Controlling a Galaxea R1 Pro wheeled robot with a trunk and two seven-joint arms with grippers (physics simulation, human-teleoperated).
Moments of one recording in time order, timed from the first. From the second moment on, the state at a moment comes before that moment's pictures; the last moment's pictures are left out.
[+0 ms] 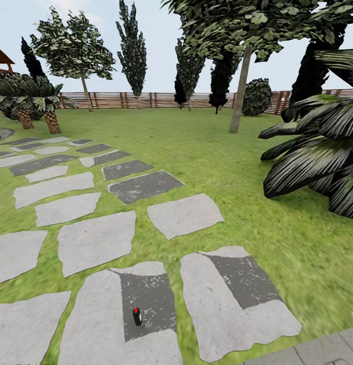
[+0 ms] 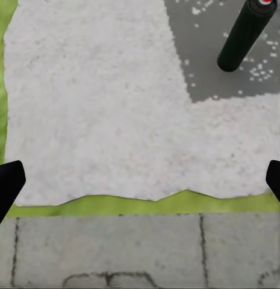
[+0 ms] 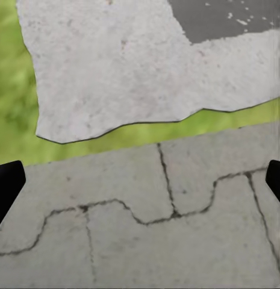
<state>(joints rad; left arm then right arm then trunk) -0.22 0.07 0.10 -0.29 0.07 -0.31 0.00 -0.04 -0.05 -0.02 -0.56 0.01 -0.29 0.00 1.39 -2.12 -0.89</state>
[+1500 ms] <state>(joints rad) -0.54 0.09 0.09 -0.31 0.02 -0.31 0.07 -0.53 0.02 -0.02 -0.65 0.01 -0.11 0.00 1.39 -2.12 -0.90</state>
